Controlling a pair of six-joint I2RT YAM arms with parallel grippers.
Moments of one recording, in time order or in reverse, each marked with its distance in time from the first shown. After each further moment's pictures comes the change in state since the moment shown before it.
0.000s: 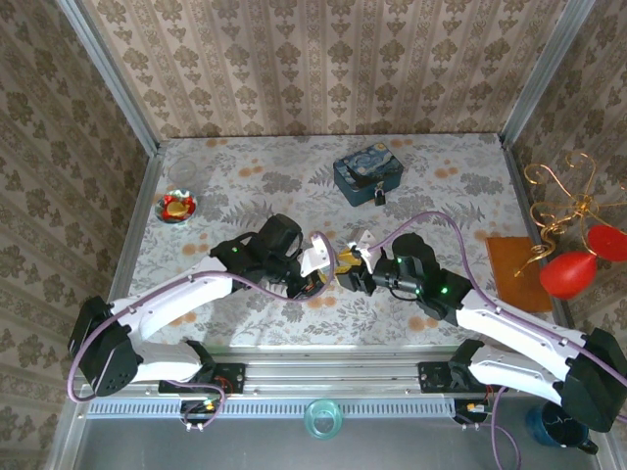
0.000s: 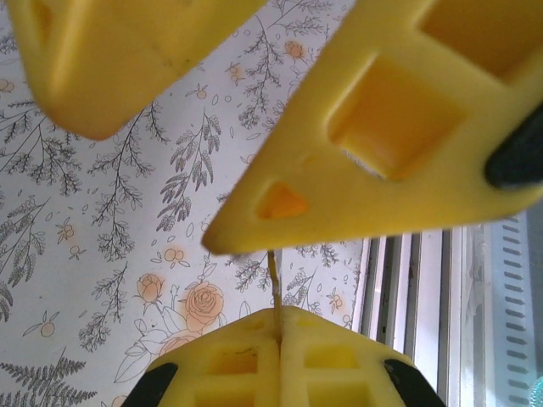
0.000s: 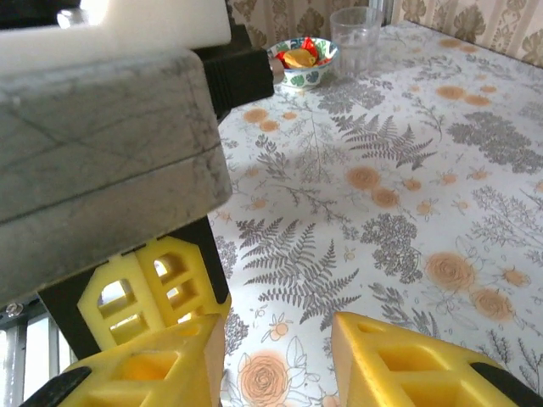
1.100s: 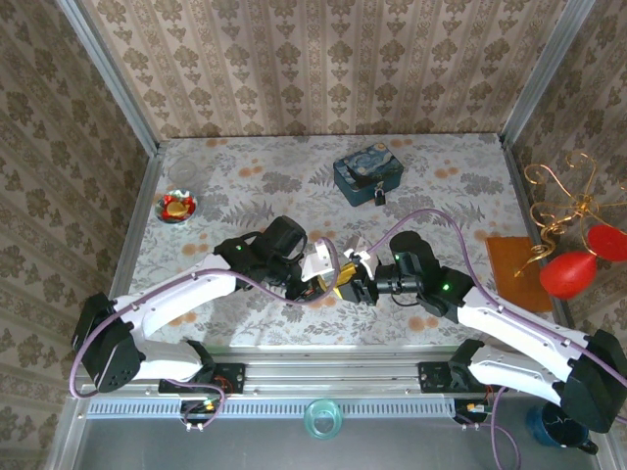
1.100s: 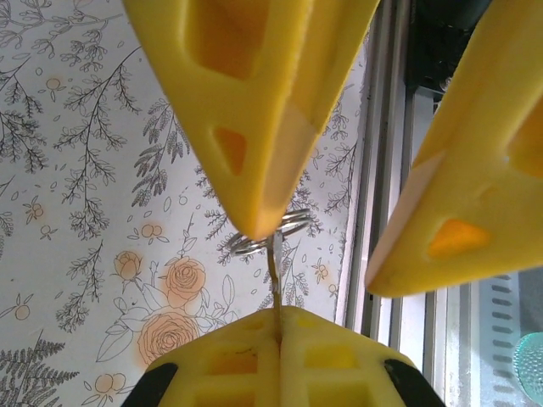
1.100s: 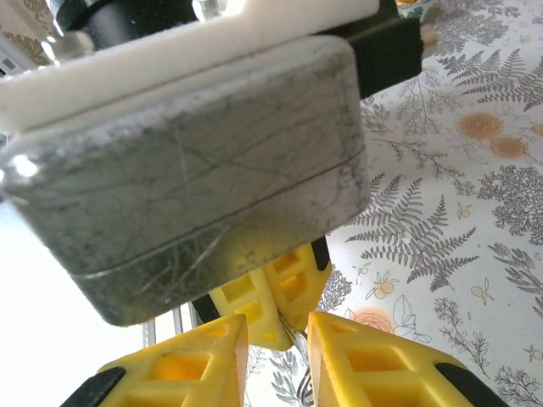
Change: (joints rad) left arm -0.021 0.026 0.035 -0.100 -0.003 0.053; right arm -0.014 0.007 0.042 -0.148 -0.237 0.059
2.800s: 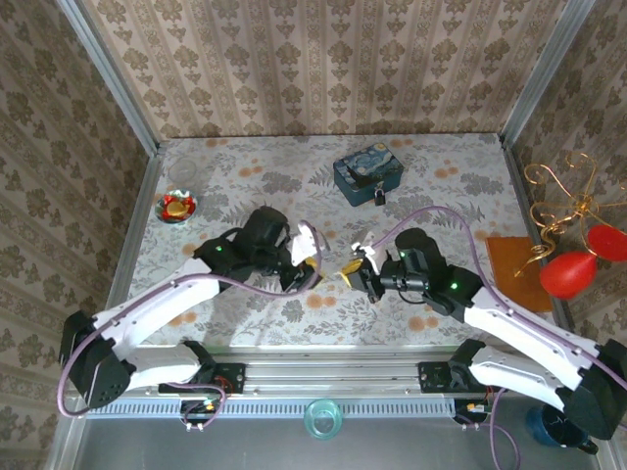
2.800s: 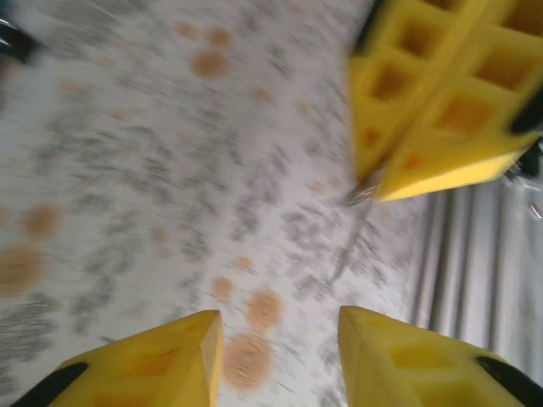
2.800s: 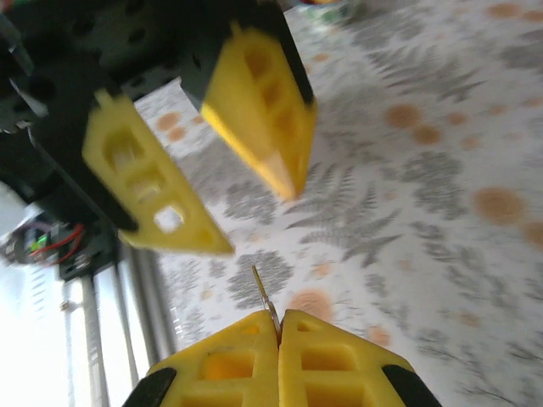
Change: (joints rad) left arm 0.083 -0.121 -0.020 0.137 -0.111 -0.104; right arm -0.019 -0.067 0.048 -0.127 0.183 -0.024
